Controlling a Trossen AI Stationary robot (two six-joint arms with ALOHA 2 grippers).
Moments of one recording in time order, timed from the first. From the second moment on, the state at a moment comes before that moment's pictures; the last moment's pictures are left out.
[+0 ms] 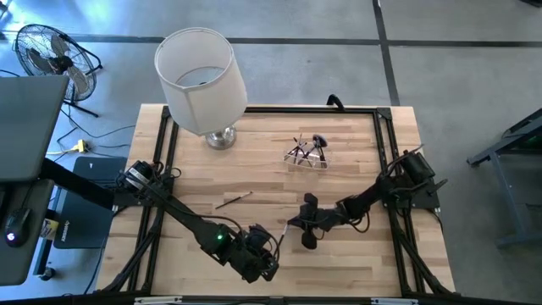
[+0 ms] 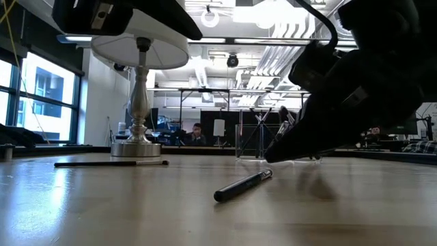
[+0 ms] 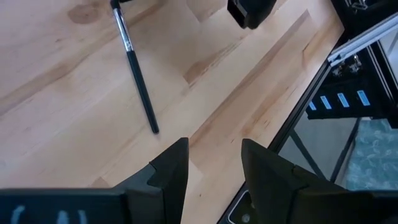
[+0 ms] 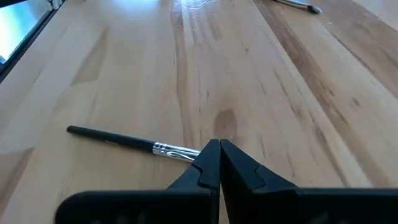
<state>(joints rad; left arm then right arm) -0.62 1.92 1.51 -0.50 -0.37 -1.42 0.42 1.89 0.59 0.78 0.32 0.47</state>
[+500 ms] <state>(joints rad) -0.62 1.92 1.51 -0.47 -0.40 -1.42 0.41 1.99 0.65 0.78 0.28 0.47</state>
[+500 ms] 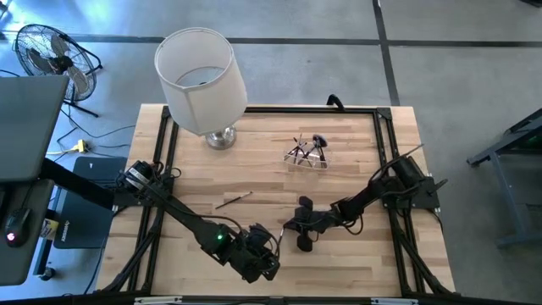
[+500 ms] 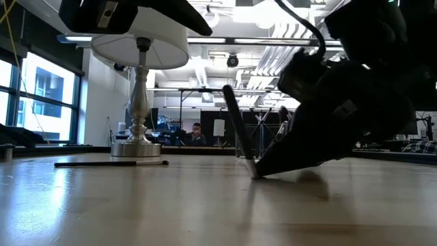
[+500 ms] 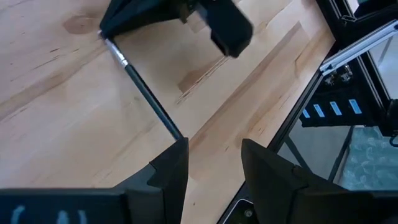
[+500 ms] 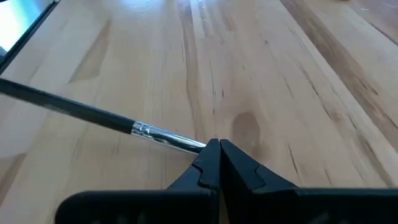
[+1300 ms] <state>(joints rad) -0.46 1.99 1.51 -0.47 -0.07 -1.53 0.41 2.02 0.70 0.71 0.31 0.49</state>
